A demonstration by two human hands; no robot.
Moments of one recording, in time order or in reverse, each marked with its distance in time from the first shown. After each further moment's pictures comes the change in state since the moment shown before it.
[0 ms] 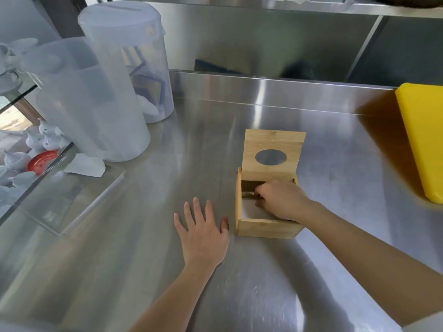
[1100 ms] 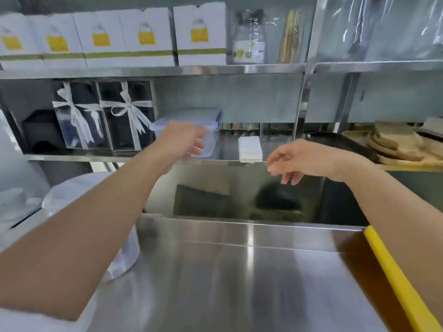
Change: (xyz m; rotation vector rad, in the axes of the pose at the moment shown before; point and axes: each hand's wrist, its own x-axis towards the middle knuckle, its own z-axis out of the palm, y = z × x) left_hand 0.255 0.188 -0.399 -0.978 0.141 0.304; right_hand 0.068 0.175 -0.354 0.580 0.249 -0.031
